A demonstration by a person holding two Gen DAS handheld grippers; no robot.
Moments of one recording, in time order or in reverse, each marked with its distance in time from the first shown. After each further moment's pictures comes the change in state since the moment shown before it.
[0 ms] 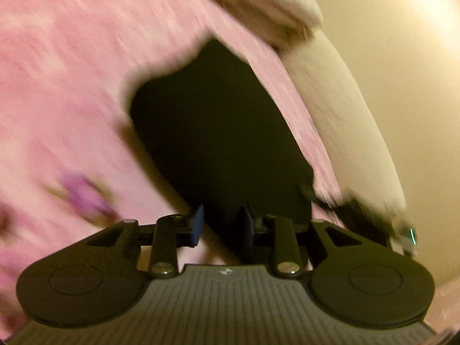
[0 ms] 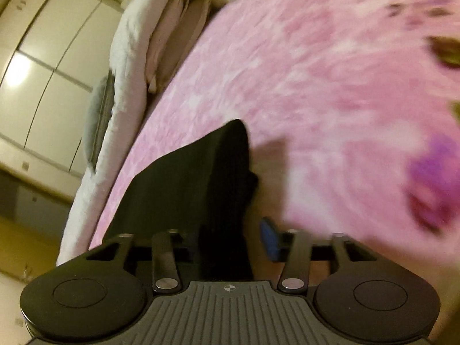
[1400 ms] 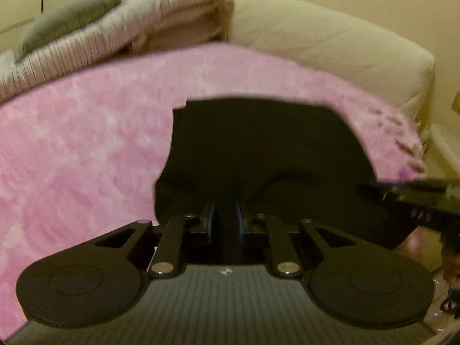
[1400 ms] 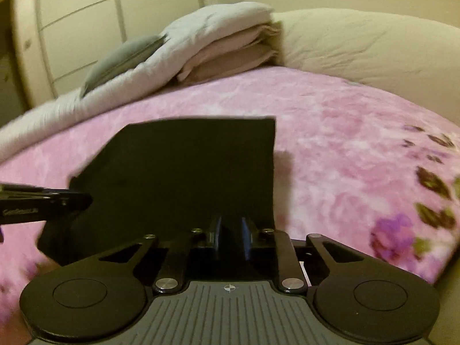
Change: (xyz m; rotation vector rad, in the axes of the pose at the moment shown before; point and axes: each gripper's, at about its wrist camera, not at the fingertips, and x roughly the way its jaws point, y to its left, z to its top) left arm 0.064 -0.050 0.015 0.739 -0.004 0.125; right arm 0.001 0.044 -0.102 -0.719 -0.217 -0.262
